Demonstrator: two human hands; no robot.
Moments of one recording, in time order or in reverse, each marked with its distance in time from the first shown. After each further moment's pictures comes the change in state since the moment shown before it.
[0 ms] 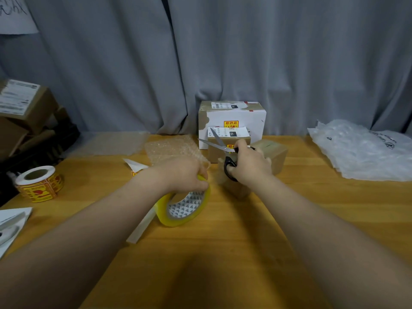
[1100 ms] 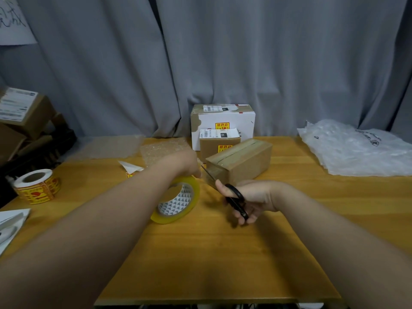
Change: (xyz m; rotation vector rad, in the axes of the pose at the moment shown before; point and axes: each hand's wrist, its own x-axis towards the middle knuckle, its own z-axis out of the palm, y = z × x) left_hand 0.036 0.019 -0.003 -0.190 -0.058 -0.289; right_hand -0.059 0.025 -0.033 0.546 -0.993 0.176
